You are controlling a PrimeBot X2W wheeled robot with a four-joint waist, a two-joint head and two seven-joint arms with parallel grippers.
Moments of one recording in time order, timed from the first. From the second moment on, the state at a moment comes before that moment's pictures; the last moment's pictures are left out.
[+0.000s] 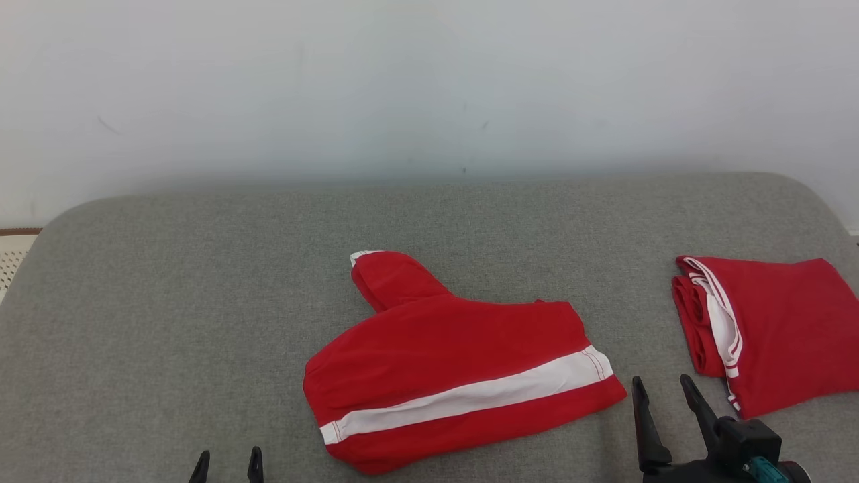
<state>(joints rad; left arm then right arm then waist) 0.00 0.05 -0.03 0.21 -0.11 0.05 -0.26 -0.09 -0.09 0.12 0.32 0.08 0.13 -0.26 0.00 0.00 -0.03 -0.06</state>
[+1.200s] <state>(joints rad) -0.20 0.05 -0.25 0.39 -0.42 -0.13 -0.26 -0.18 -0.09 0.13 0.32 0.09 0.13 -0.26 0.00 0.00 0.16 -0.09</state>
